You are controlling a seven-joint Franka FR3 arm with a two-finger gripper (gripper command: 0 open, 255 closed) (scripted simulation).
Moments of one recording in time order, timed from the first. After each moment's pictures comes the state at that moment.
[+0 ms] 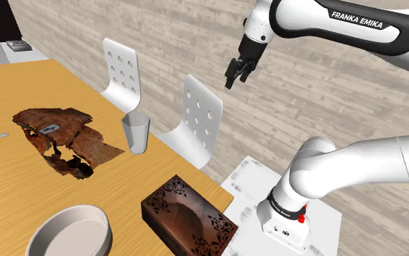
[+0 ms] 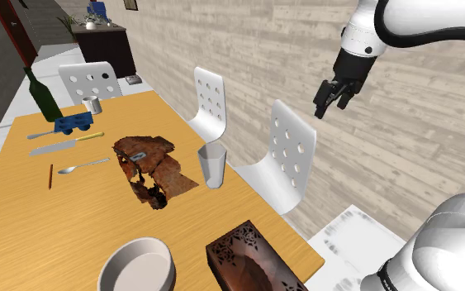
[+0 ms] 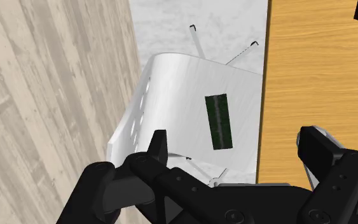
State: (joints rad) arm 0.01 -0.80 0.00 -2.34 -0.05 1.71 0.05
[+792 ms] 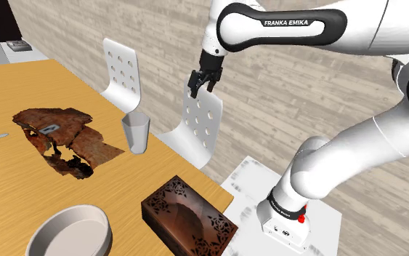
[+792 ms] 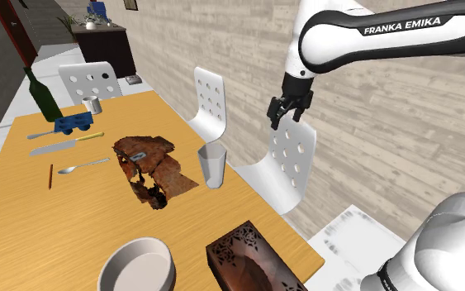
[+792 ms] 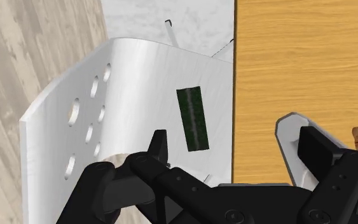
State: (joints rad) arm 0.05 -0.47 0.05 -2.25 0.01 1.91 0.12
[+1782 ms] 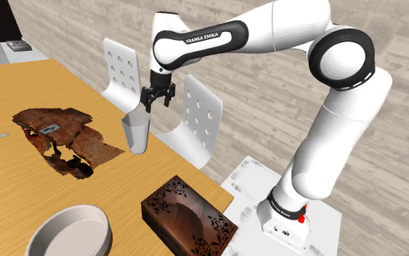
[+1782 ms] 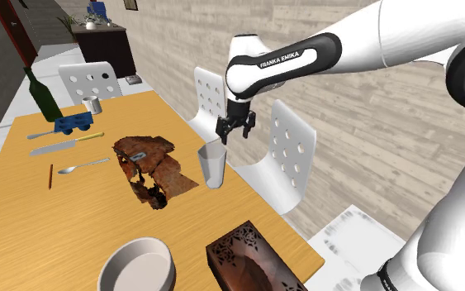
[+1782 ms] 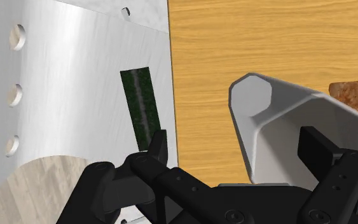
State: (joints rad) arm 0.10 0.09 0.12 -1.91 0.06 2.05 0.20
